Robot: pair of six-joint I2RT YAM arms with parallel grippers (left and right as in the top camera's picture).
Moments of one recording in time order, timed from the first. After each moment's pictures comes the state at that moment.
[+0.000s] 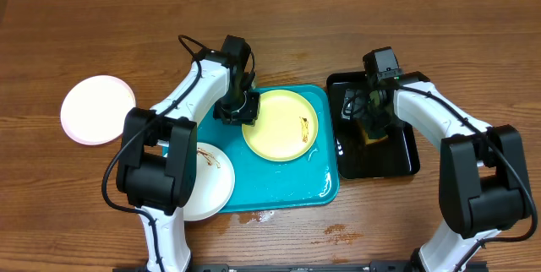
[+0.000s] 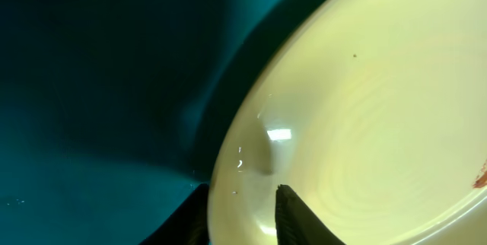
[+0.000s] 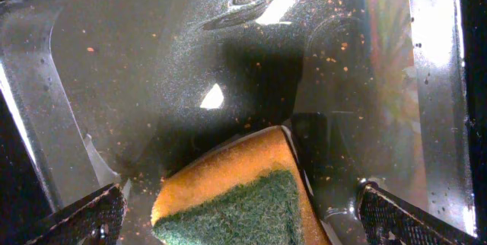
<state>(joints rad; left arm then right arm) -0.28 2.08 1.50 -0.99 0.20 -0.19 0.21 1.88 1.17 -0.63 0.03 0.38</state>
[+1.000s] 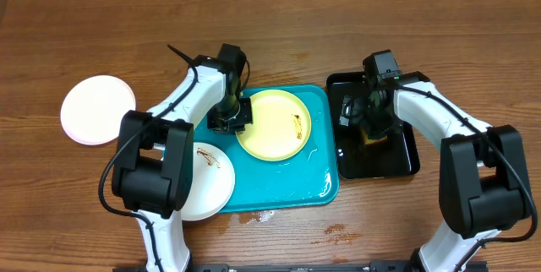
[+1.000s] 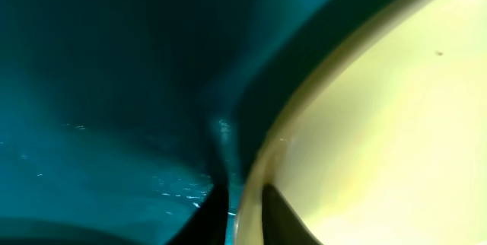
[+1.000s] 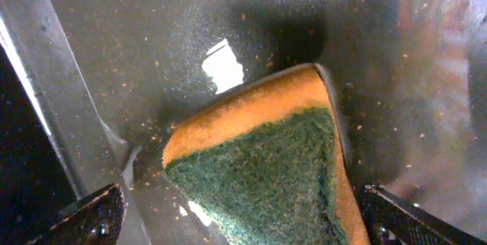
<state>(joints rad) -0.26 2.06 1.42 -1.00 0.12 -0.39 0.21 1.88 1.17 -0.71 -0.06 0.38</state>
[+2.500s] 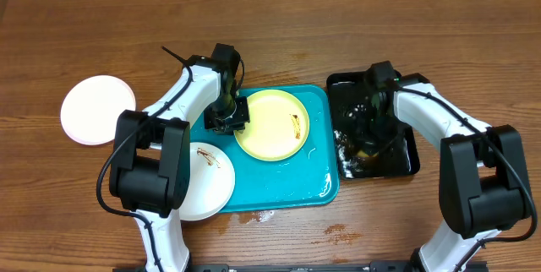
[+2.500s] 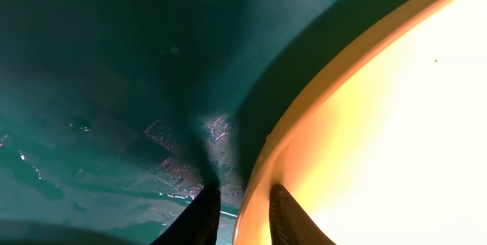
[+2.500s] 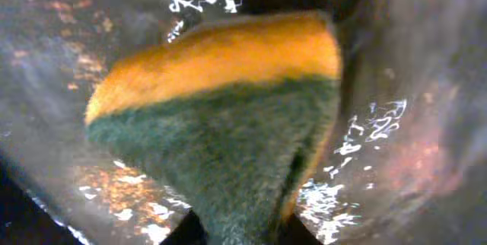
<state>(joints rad) -0.24 2.06 1.41 -0.99 0.15 -0.40 0.21 1.88 1.15 -0.93 -0.08 0.41</state>
